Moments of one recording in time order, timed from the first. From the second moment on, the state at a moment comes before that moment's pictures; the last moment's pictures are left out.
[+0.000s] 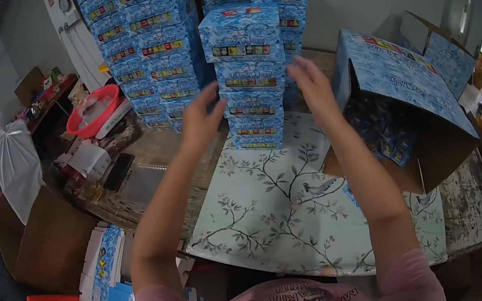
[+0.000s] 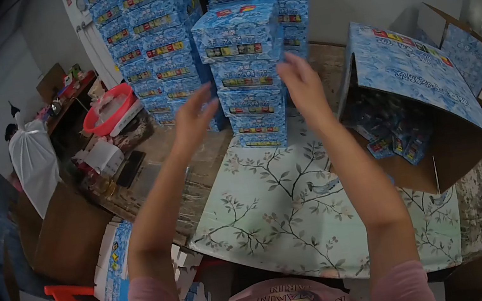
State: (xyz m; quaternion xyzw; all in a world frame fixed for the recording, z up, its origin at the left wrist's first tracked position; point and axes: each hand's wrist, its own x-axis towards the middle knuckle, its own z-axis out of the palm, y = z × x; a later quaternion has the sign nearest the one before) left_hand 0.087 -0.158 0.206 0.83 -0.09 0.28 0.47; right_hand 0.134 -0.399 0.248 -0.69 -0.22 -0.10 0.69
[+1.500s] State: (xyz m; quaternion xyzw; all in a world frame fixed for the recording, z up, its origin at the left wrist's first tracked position) left_hand -0.437 0.091 0.024 0.52 0.65 0.54 0.13; right_hand 0.019 -0.467 -0.030 -0.87 -0.39 -0.10 0.29
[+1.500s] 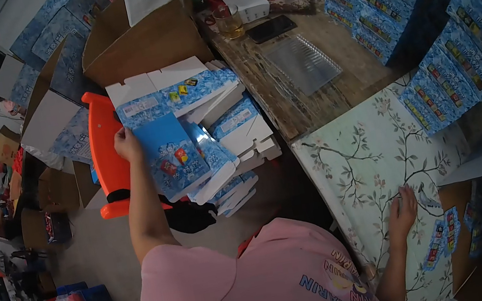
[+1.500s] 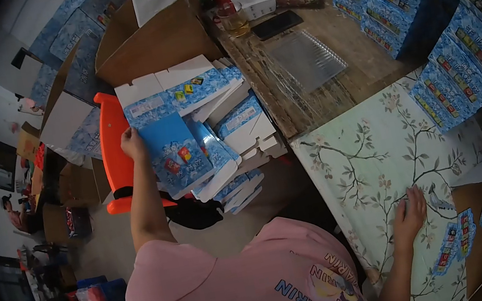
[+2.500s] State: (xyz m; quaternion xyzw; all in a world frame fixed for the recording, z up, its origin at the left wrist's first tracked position) left_hand -0.080 -0.193 0.118 0.97 -0.16 0.13 0.12; right_hand -0.046 -0.459 0.025 -0.62 0.03 0.29 0.73
